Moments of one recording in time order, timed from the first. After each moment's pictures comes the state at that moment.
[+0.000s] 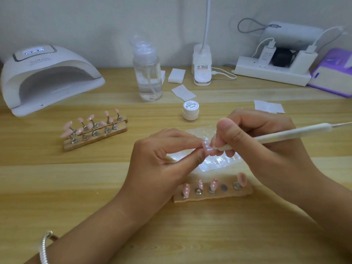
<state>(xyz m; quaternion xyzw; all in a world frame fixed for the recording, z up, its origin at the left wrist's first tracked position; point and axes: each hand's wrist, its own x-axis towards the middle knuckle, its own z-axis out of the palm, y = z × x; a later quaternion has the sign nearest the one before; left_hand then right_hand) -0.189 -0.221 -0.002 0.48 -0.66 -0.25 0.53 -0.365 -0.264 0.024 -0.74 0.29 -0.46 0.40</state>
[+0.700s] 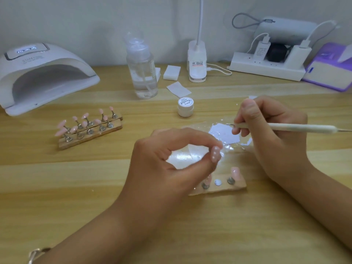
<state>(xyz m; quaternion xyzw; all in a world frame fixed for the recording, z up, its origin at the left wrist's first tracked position) -0.207 -0.202 0.015 0.49 -0.66 -0.25 0.52 -0.383 -0.288 -0.003 -0.68 0.36 -0.56 0.29</state>
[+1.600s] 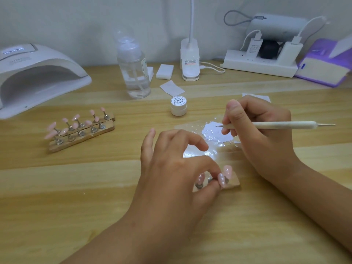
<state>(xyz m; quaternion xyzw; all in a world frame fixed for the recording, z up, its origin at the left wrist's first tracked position) -0.225 -0.196 0.004 0.58 -0.74 -0.13 0.32 -0.382 -0.291 -0.007 -0.69 0.36 -0.56 0.28</state>
